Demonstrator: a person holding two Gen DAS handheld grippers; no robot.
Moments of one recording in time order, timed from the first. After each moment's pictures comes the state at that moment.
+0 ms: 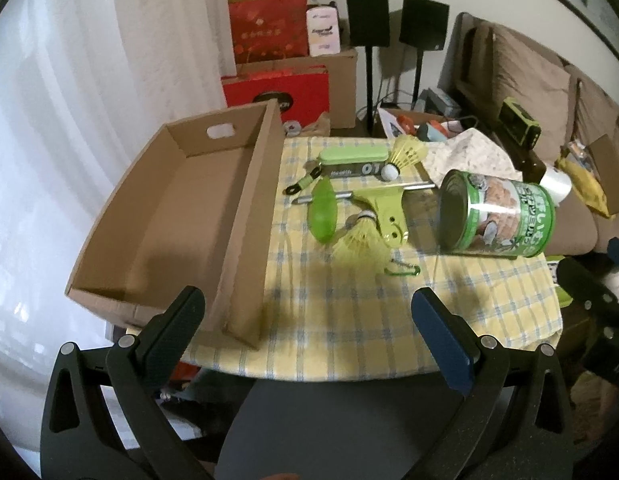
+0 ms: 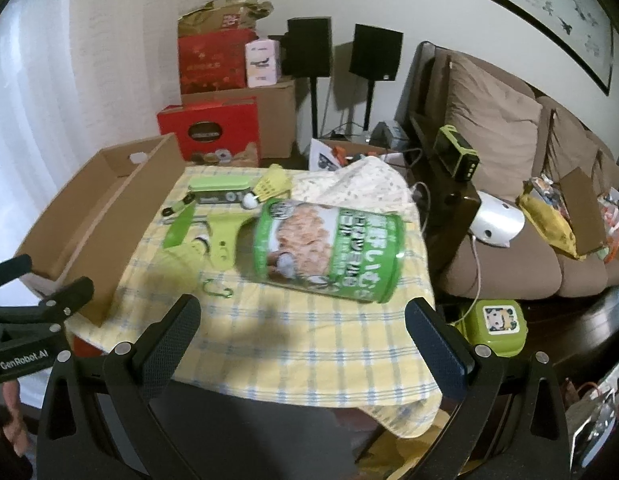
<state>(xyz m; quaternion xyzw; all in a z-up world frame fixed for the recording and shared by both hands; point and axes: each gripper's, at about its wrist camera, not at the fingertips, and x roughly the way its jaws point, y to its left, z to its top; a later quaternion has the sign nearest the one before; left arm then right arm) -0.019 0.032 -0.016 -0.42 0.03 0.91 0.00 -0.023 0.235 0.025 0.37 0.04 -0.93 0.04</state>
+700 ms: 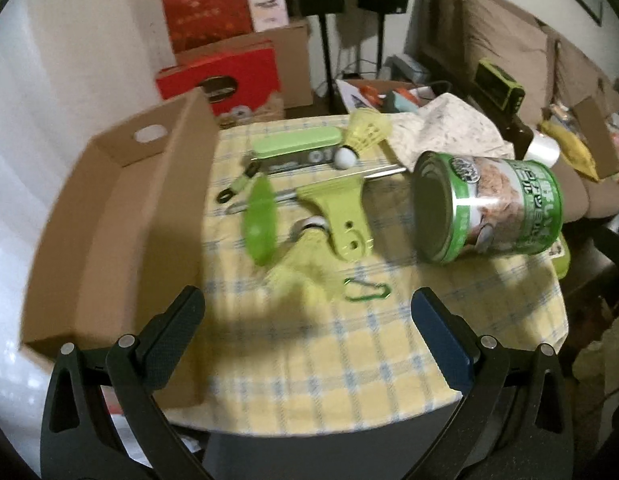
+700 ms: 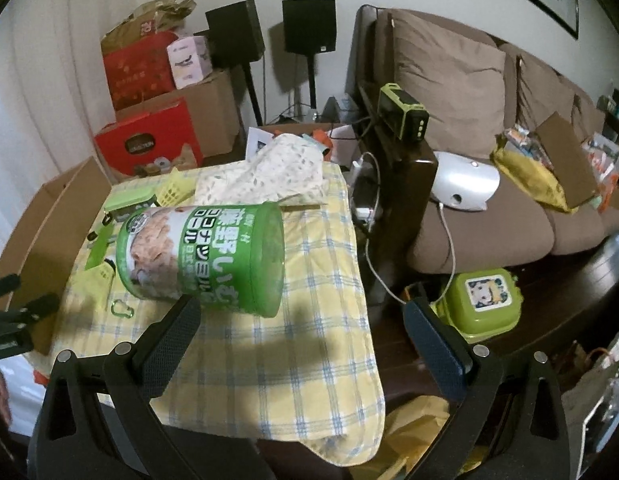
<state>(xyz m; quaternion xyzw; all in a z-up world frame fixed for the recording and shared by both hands) -0.089 0.083 -0.054 -0.46 0.06 0.88 0.07 -0.068 0.350 -0.008 0.40 -0.03 -0.92 0.00</state>
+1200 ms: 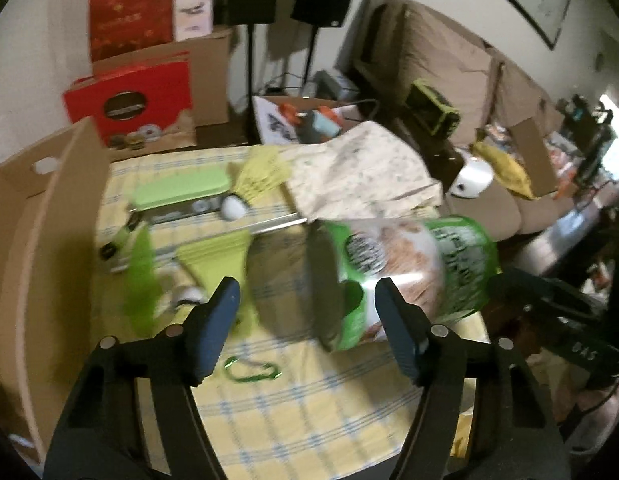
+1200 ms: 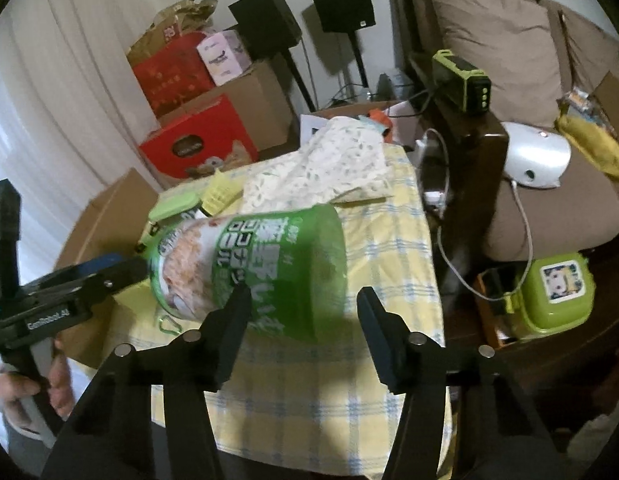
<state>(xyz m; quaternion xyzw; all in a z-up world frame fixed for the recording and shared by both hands) -0.142 0.136 -0.049 -0.46 0.00 0.87 0.20 -0.109 0.355 -0.030 0.42 -0.12 -0.89 0.11</state>
